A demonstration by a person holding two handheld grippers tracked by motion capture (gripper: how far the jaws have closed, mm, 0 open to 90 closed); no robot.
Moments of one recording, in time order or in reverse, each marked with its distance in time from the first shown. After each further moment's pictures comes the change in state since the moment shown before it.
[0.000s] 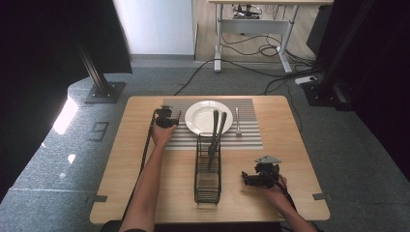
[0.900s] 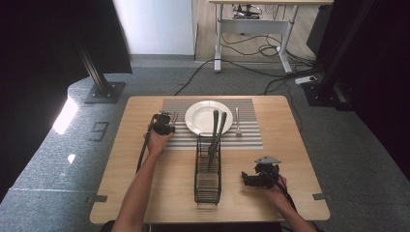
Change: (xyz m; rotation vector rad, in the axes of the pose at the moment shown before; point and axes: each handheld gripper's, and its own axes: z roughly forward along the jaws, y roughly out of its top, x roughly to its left) left arm -0.010 -0.023 -0.026 0.068 0.115 0.119; right arm 0.001 0.000 0.000 0.000 0.005 -0.001
